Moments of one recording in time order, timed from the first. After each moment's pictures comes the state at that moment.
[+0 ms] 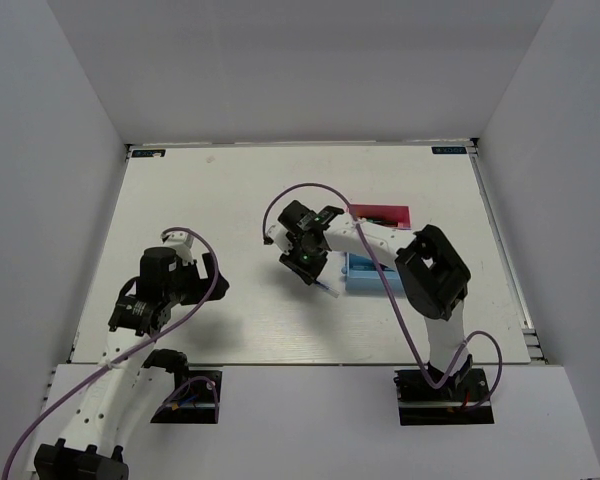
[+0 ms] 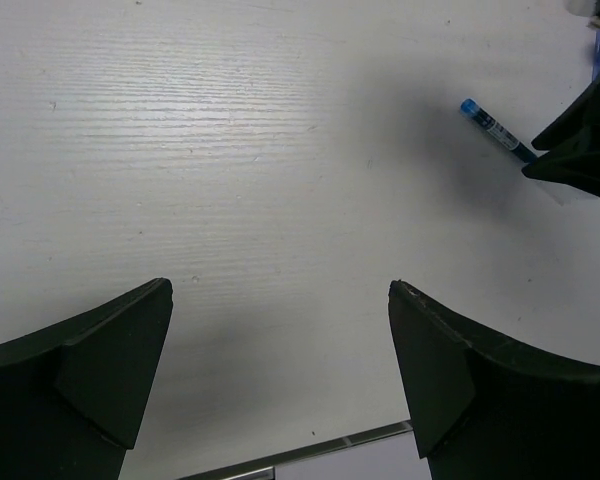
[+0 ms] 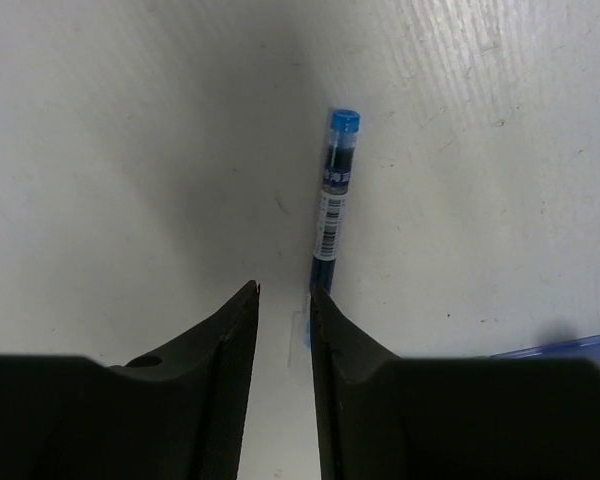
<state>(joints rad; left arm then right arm) -0.18 0.65 0.57 -0.66 0.14 -0.32 0.88 1.97 1.48 -0.80 -0.16 -0.26</state>
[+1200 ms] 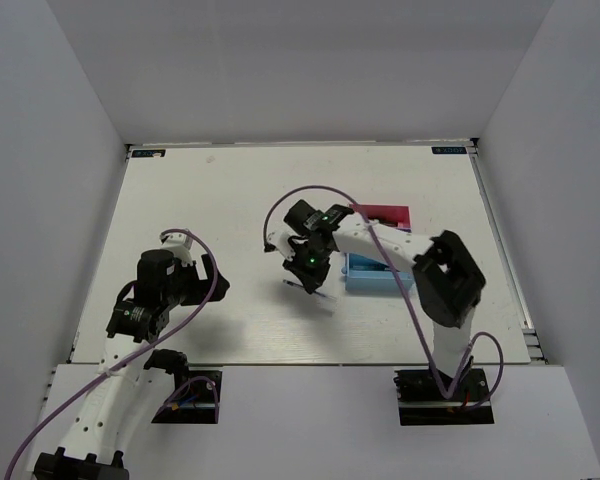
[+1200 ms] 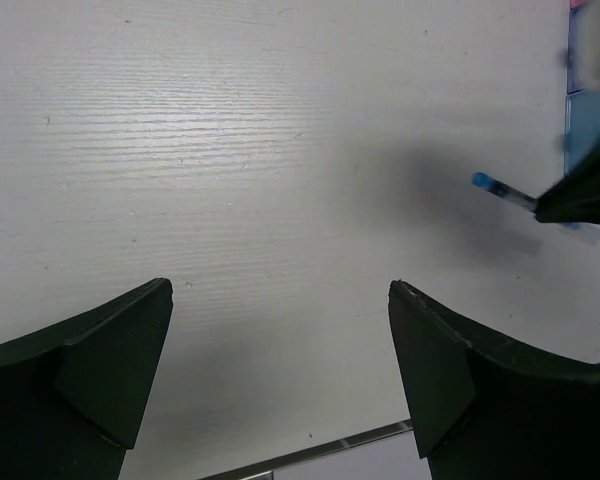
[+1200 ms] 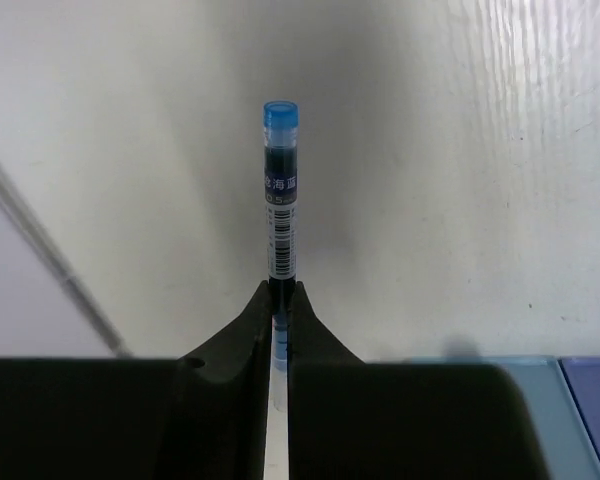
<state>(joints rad) -0.18 0.60 0.57 -0.65 0.16 -0.31 0.88 1.94 1.46 -0.88 -0.29 -0.33</state>
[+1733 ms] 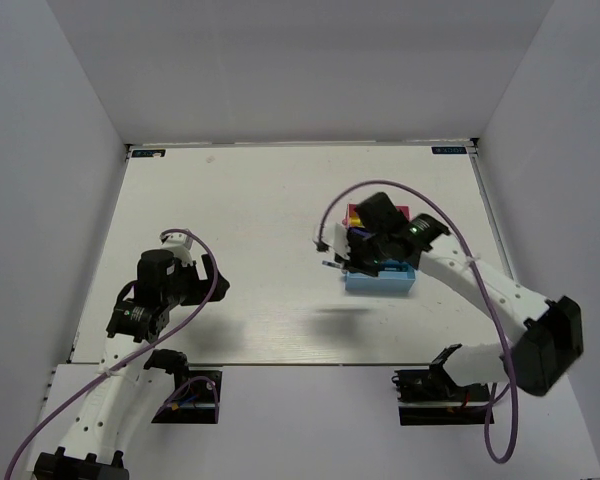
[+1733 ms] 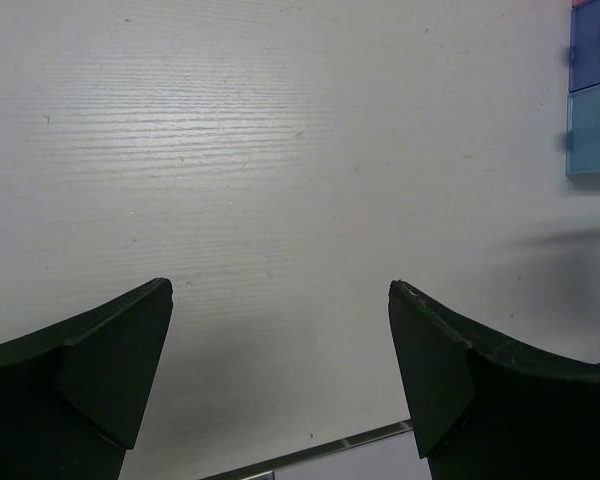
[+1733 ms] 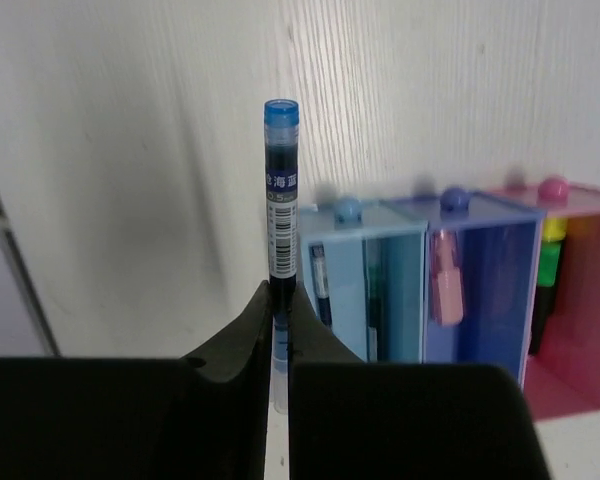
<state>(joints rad) -0.18 0.60 0.57 -0.65 0.16 -0.31 0.76 1.37 1.24 -0.90 -0.28 -0.68</state>
